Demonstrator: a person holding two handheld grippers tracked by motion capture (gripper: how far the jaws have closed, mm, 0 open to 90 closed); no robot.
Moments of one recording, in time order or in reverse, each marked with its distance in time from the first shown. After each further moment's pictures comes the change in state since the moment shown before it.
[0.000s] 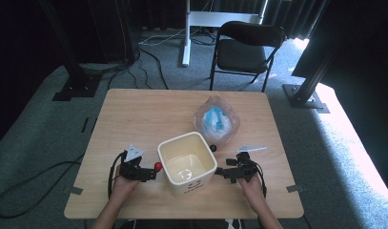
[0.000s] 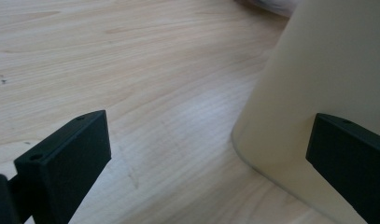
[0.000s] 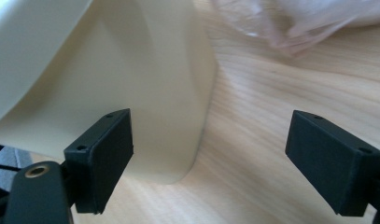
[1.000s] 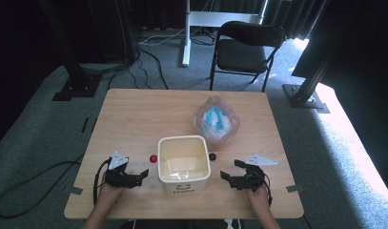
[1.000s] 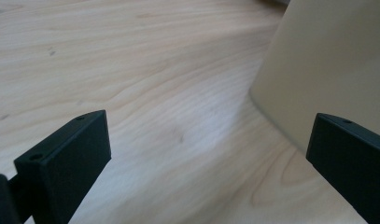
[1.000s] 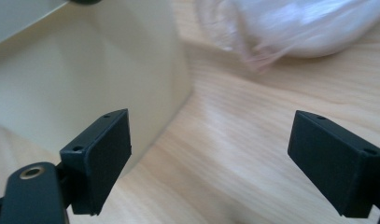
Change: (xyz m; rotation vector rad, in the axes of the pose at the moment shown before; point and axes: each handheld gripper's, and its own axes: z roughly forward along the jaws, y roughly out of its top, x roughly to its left) left arm 0.028 -0.035 -0.029 -0.041 0.000 -0.005; right arm 0.001 -0.034 -0.020 -0.187 -0.099 -0.144
